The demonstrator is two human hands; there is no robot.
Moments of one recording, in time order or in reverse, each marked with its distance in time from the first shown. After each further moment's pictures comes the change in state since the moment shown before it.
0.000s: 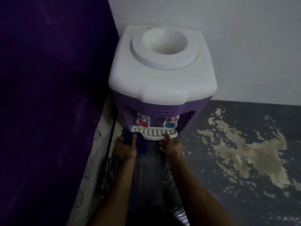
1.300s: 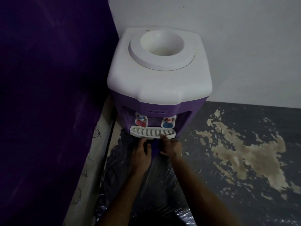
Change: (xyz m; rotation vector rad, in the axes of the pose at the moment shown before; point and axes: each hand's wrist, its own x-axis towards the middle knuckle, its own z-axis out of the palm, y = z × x) left_hand -0.057 -0.012 0.019 0.194 -0.292 0.475; right_hand -0.005 -0.012 -0.016 -0.420 -0.031 -0.135
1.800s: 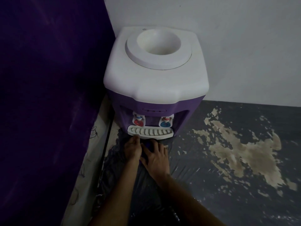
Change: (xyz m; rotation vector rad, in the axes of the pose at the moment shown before) left_hand 0.036 0.005 -0.008 -0.350 0.065 -0.488; right_hand -0.051 0.051 0.020 -1.182 0.036 -0.942
